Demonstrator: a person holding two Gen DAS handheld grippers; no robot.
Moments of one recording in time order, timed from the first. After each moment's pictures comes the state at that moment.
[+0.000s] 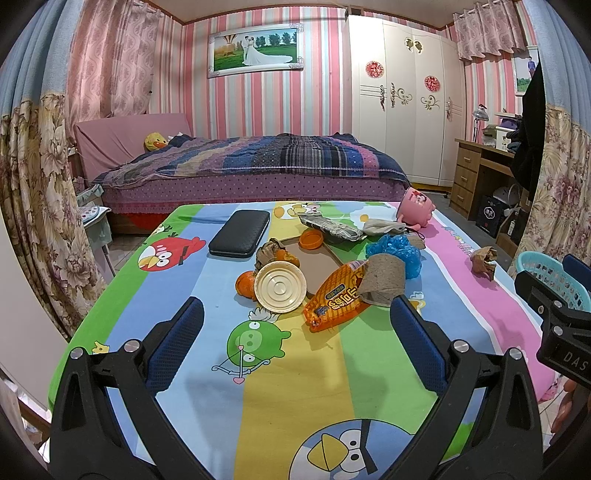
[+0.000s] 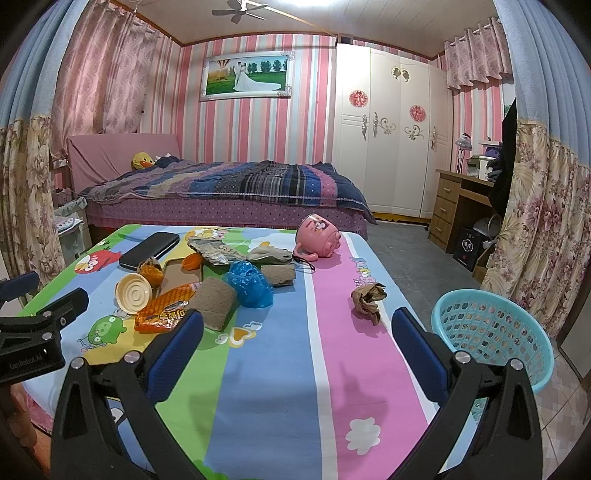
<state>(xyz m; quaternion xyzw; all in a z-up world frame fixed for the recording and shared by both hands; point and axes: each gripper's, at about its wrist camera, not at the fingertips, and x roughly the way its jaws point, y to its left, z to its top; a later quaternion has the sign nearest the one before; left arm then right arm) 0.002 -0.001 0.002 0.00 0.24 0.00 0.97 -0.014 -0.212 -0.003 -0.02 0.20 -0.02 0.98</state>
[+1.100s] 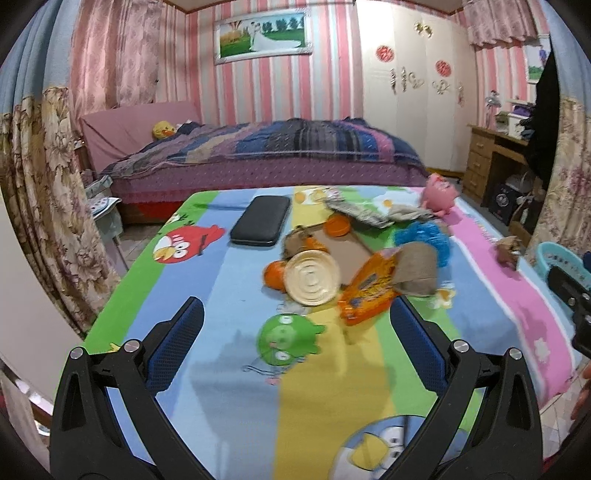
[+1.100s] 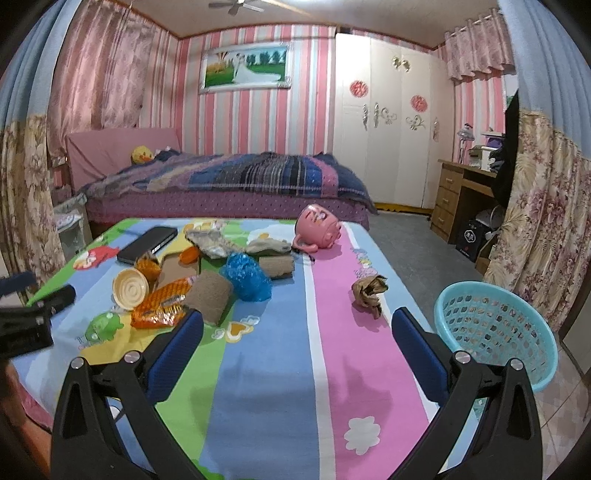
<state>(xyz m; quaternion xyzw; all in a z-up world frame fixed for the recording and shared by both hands) 0.024 0.030 -0.011 0.02 0.27 0.03 0.96 0.002 -0.220 -0.006 -0.02 0.22 -0.02 0.98</state>
